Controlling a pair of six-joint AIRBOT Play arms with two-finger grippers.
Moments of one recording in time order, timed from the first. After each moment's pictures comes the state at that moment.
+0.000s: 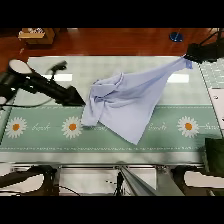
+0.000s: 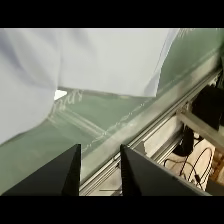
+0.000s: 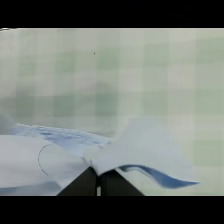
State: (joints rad) left arm -0.12 -1.37 1.10 0.79 -1.45 -1.30; right arm -0.20 -1.48 1.60 -1.19 1.10 1.41
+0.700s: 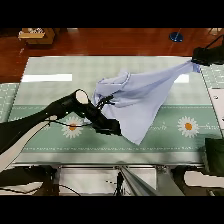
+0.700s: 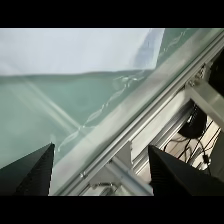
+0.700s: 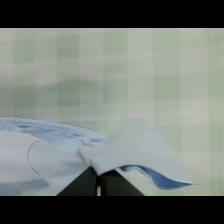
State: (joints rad) left arm -0.59 -1.53 0.99 0.66 -1.19 -1.39; right arm -0.23 -1.48 1.60 -1.29 1.12 1.41
